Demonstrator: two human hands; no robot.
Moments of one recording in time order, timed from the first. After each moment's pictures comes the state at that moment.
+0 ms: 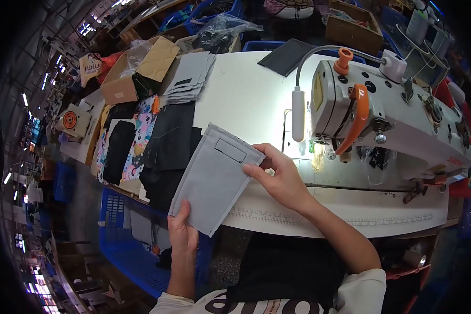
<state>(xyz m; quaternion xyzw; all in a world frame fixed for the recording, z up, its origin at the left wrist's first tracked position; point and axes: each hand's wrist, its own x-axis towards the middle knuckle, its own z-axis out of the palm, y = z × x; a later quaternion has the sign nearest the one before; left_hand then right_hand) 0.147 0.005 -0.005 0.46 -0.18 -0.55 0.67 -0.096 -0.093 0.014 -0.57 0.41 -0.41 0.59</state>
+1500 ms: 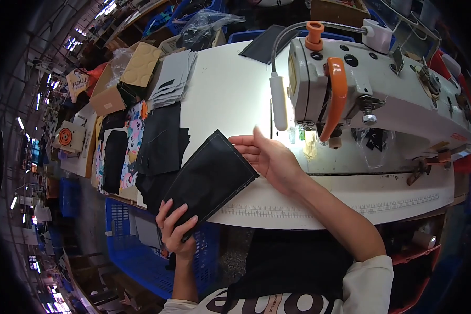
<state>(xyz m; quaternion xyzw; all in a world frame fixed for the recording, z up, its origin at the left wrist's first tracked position) 0.170 0.022 -0.012 0.50 -0.76 0.02 0.42 -0.102 -0.109 -0.002 -0.29 0.28 -0.45 0.80</state>
